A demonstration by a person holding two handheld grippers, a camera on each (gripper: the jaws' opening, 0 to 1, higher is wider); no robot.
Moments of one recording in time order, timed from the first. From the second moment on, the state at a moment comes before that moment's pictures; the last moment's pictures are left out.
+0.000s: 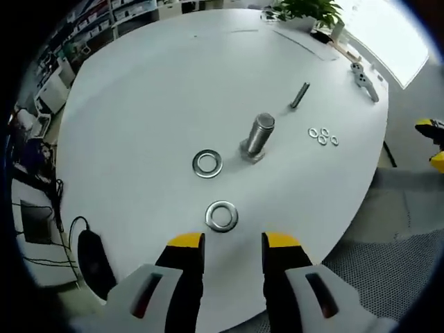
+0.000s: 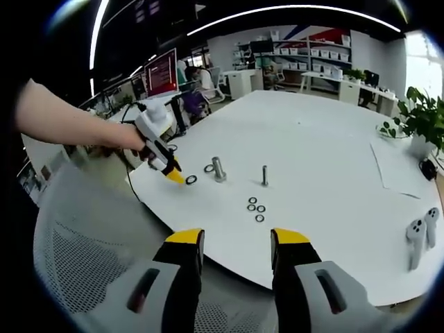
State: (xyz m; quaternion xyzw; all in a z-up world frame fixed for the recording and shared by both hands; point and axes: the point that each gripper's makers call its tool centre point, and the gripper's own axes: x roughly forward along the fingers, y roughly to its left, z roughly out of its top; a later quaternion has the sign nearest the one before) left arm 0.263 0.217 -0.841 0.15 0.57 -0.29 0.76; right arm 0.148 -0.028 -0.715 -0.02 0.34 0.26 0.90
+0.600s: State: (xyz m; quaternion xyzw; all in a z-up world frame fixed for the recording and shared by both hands) left arm 0.273 0.214 -0.863 0.19 0.57 -0.27 0.75; right arm 0.149 -0.031 -0.716 -0.02 0.35 0.25 0.90
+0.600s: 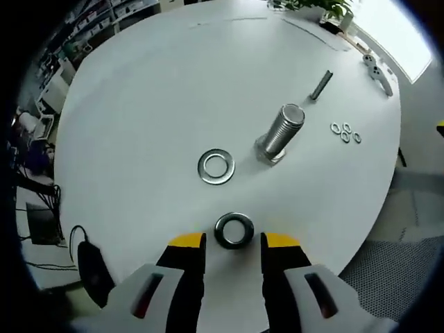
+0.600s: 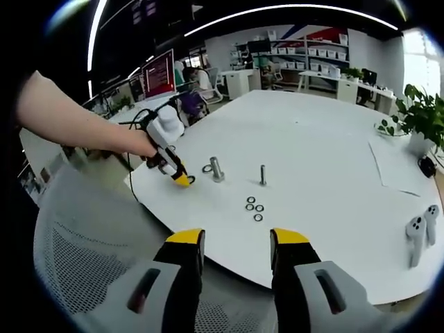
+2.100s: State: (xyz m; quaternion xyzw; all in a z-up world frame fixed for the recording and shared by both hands) left arm 0.272 0.209 -0.868 0.28 0.60 -0.32 0.68; right arm 0.149 -0.033 -0.717 -0.02 0.35 0.25 0.90
